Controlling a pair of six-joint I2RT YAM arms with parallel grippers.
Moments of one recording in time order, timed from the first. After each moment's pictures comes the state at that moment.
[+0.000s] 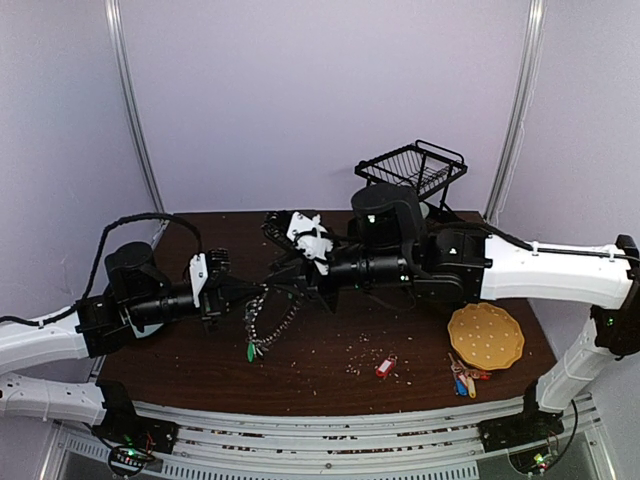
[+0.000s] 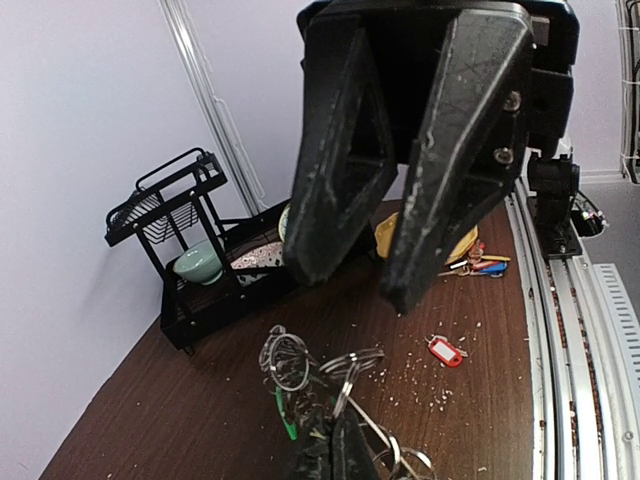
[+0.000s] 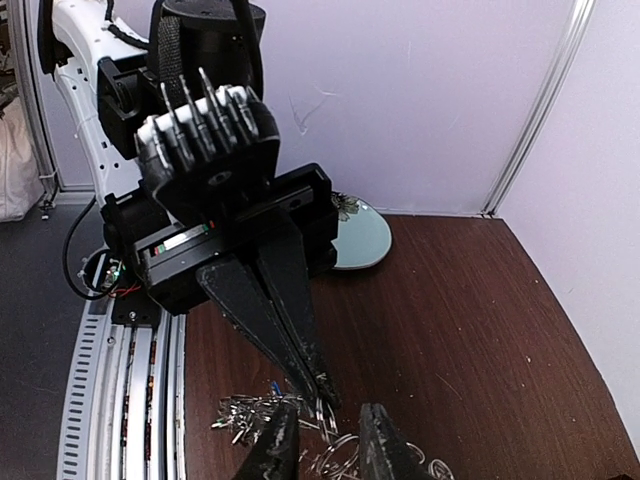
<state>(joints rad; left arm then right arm) -0.87 0.87 0.57 0.20 0.35 0.32 1.18 1.57 1.39 -0.13 -0.13 -0.24</state>
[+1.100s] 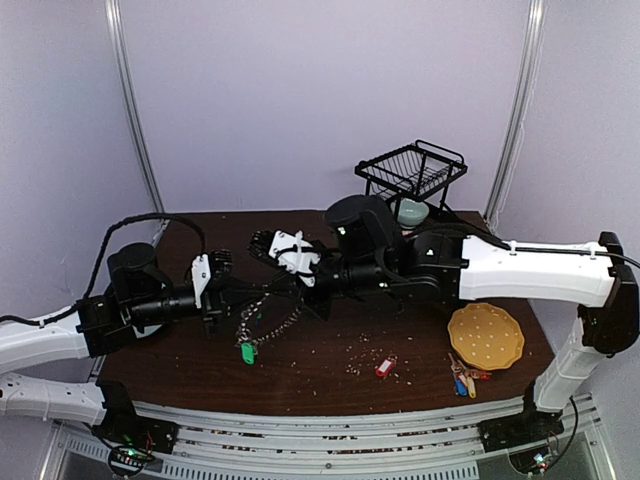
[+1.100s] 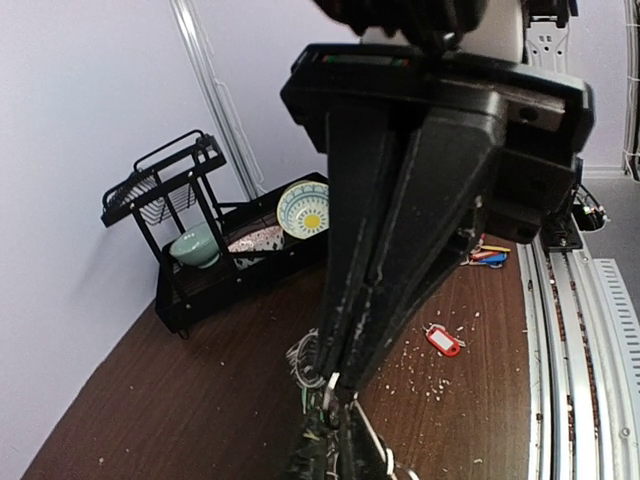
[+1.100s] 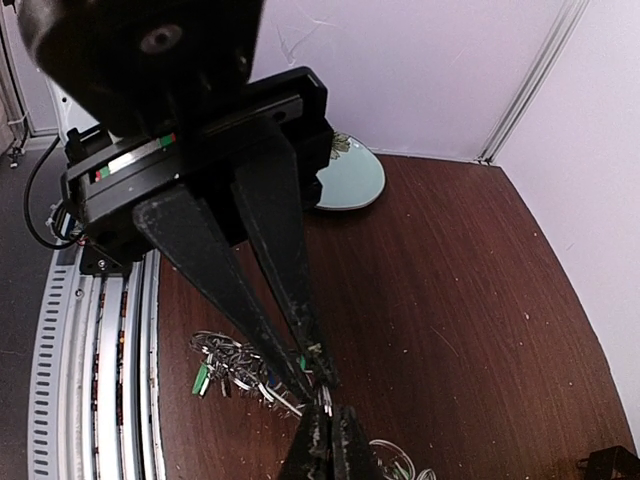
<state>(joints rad) -0.87 0.88 0.57 0.16 0.33 0.31 1.18 1.66 1.47 -0.27 -0.04 -0.28</state>
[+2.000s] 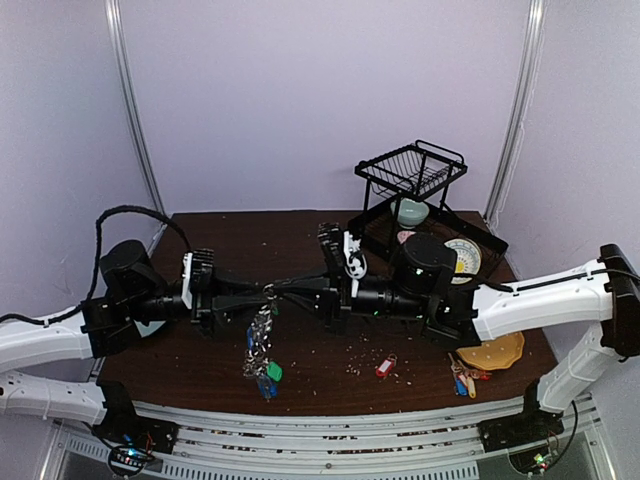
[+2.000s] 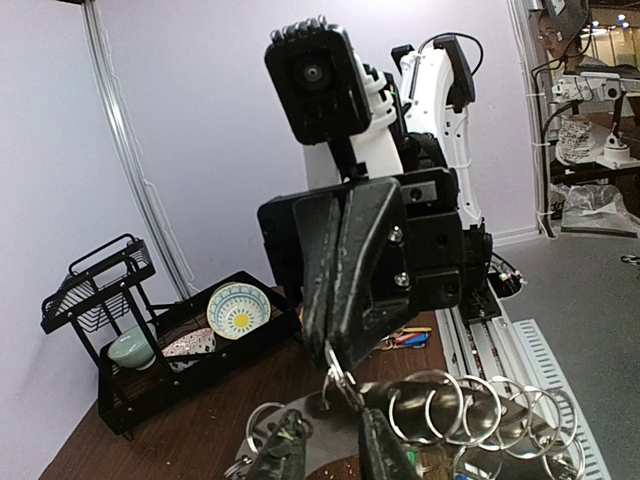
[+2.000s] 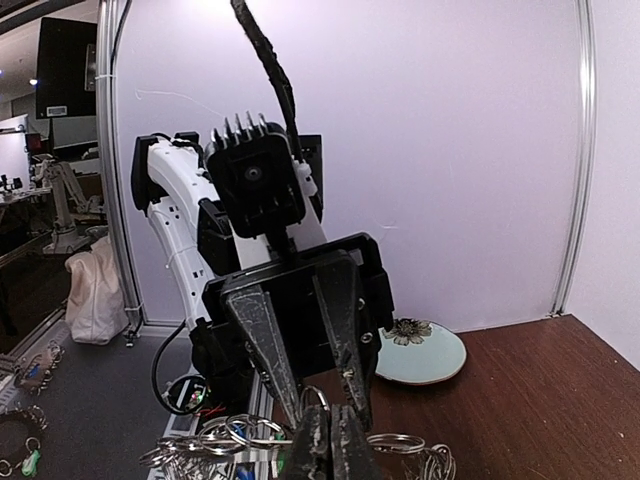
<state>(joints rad) -0.87 0.90 0.55 0.40 0.61 0.24 1.15 1.52 0.94 0.71 -0.34 0.06</state>
